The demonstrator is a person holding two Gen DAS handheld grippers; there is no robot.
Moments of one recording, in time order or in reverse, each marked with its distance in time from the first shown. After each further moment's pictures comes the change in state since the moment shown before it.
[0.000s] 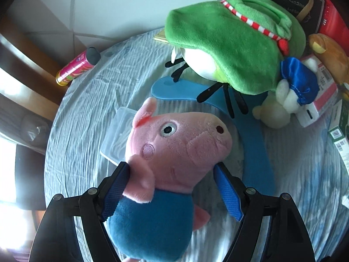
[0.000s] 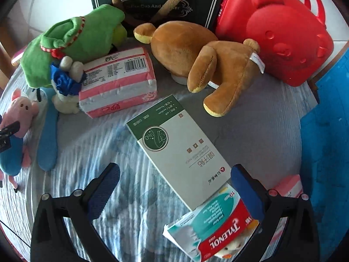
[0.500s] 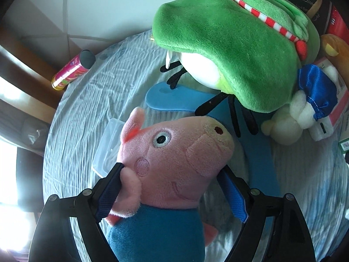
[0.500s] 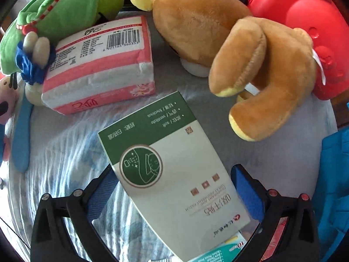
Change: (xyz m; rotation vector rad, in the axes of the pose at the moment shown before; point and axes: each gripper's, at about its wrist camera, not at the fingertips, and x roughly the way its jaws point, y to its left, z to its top) left arm 0.018 -0.006 0.015 -0.005 -0.004 0.014; right arm 0.070 -0.002 0.022 -0.105 0.078 0.034
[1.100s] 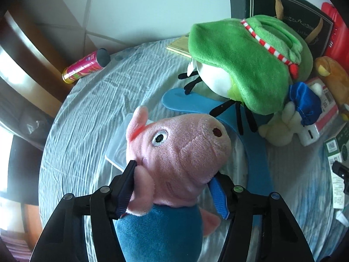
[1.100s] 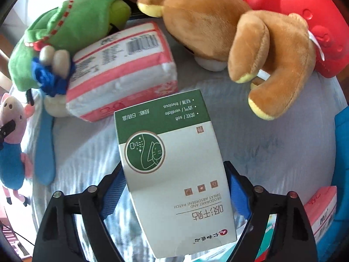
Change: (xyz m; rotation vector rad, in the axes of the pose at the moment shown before) left arm -0.035 0.033 -0.021 -0.105 -0.087 -0.052; right arm -0.020 0.005 -0.018 0.123 -0.033 0.109
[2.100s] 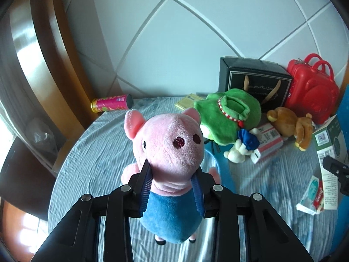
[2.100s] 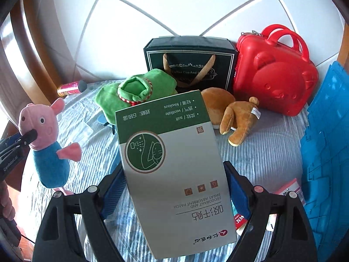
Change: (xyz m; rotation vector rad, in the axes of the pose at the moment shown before) left arm -0.180 0.050 -0.051 -0.079 -0.332 -0.080; right arm -0.208 0.064 -0.038 -0.023 -0.369 0.046
